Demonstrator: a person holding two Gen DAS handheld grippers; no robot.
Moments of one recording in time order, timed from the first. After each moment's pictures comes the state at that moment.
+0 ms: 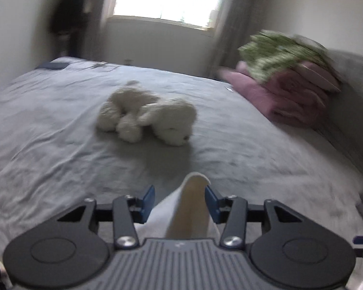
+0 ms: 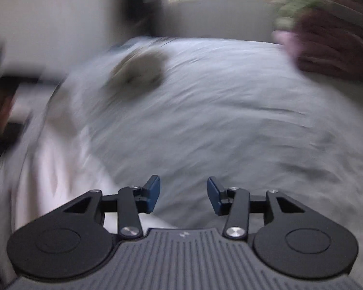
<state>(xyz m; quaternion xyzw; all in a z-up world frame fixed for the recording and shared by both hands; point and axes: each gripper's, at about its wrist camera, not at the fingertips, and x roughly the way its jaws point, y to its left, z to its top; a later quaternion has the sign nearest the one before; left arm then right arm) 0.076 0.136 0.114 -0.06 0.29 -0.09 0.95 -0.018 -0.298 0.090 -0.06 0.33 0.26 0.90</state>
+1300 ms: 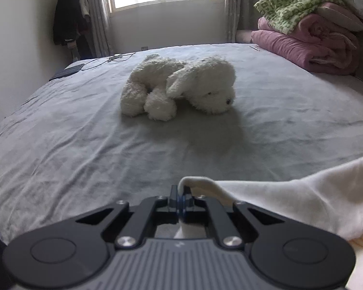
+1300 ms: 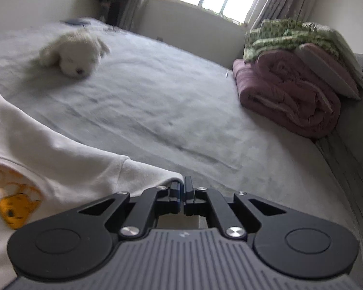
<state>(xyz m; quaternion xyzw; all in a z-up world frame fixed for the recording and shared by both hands) 0.138 0.134 0.065 0.05 0.34 -0.01 0.94 0.099 -0.310 0.076 -0.21 0.28 0.09 0.93</state>
